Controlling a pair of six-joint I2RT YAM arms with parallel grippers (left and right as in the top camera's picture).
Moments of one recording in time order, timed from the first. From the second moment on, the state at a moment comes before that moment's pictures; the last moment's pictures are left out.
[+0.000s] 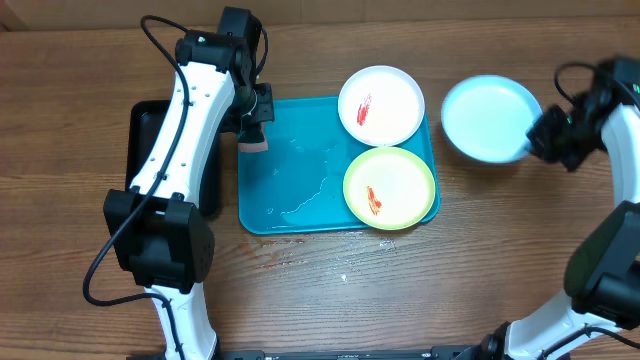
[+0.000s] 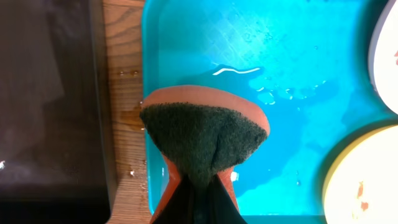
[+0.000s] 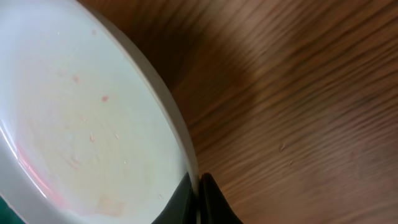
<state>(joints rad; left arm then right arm) -0.21 2.06 1.99 -1.33 0.01 -0.33 -0.37 1.87 1.51 -1.04 -0.26 0.42</state>
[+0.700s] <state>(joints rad) -0.22 2.06 1.99 -1.32 0.03 -0.33 -0.42 1.85 1.17 -0.80 -0.22 0.49</state>
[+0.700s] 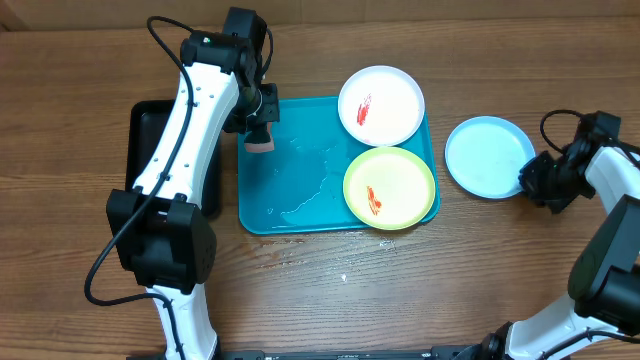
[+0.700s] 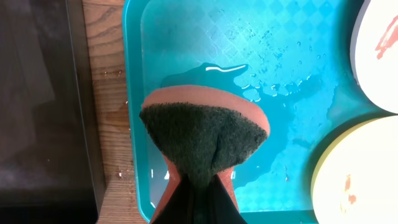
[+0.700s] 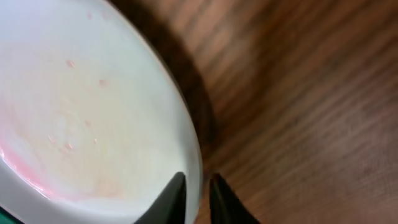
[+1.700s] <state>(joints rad) -0.22 2.06 1.99 -1.32 0.03 -0.33 0.05 1.66 1.00 -0.70 -0.32 0.22</state>
